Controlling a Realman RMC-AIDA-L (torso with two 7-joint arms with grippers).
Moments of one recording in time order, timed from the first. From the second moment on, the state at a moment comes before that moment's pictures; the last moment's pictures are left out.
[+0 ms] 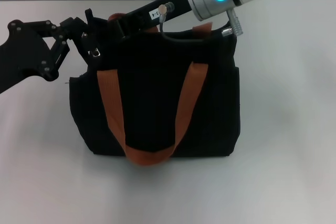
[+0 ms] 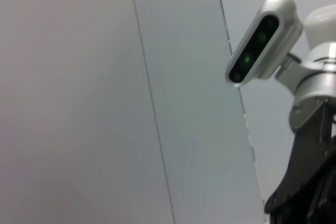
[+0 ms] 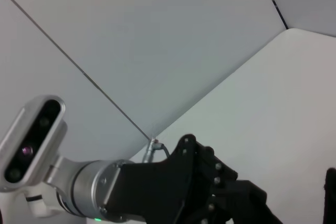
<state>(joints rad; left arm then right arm) -0.43 -2.06 0.48 0.53 1.69 1.70 -0.78 1.07 2.09 -1.22 -0.68 -1.85 -1.34 2.32</state>
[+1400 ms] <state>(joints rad) -0.43 -2.06 0.48 0.57 1.69 1.71 -0.82 1.08 2.09 -1.24 -0.69 -1.85 -1.33 2.33</state>
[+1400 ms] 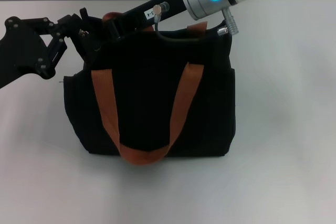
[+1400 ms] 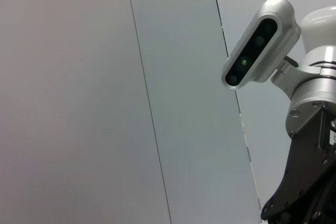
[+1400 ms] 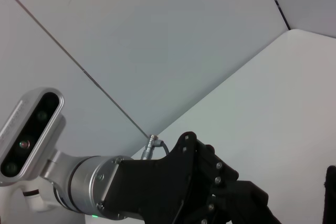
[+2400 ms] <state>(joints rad) -0.41 -2.05 0.48 0.57 1.70 1.71 -0.80 1.07 2.09 -1.25 -0.74 -1.86 -1.36 2.34</state>
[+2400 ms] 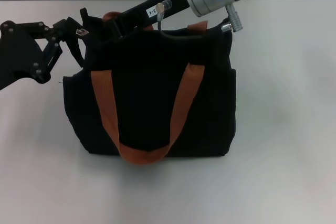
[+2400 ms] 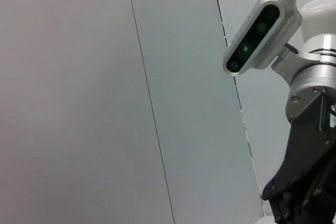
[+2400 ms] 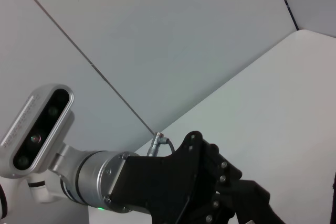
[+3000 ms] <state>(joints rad) -0.40 -2.05 0.48 0.57 1.70 1.76 -0.79 1.08 2.08 -1.25 -0.75 -1.86 -1.34 2.35</state>
